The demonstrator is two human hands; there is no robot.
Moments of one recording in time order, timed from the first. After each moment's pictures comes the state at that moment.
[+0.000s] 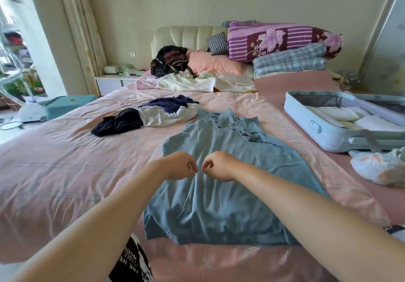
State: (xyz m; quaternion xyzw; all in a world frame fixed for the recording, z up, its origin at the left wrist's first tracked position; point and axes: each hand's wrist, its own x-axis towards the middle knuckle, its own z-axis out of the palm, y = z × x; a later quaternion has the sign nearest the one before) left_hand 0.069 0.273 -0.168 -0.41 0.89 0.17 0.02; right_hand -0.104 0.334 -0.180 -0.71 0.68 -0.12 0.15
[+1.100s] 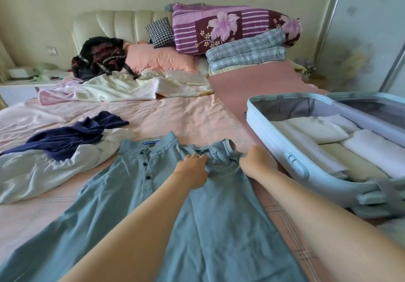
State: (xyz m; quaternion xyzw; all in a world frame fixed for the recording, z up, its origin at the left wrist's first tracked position) left_hand -0.296 0.058 -0.218 -0.39 0.92 0.10 0.00; right_hand -0.463 0.166 -0.202 -0.38 0.90 -0.20 0.05
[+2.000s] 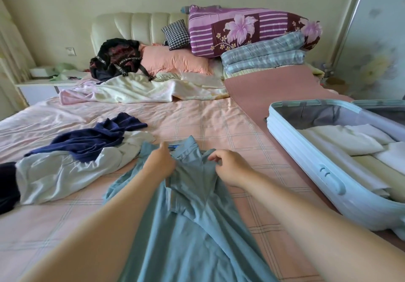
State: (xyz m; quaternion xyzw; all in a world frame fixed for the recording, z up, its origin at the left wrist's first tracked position) left_hand -0.189 -0.028 -0.189 -0.55 0.80 0.19 -0.15; right_hand -0.375 0.091 -0.197 -0.57 0.76 -0.26 0.15
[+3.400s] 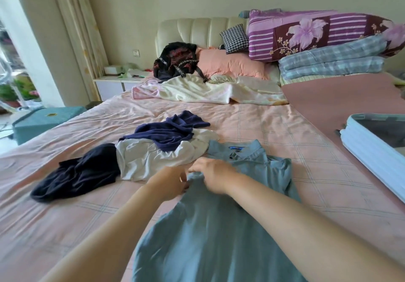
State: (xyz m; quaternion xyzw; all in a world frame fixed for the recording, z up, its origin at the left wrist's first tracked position) left_hand 0.004 -0.030 -0.199 -0.55 0.82 0.12 -0.02; right_hand -0.171 0.001 -0.196 -0.80 0.59 -0.07 0.06
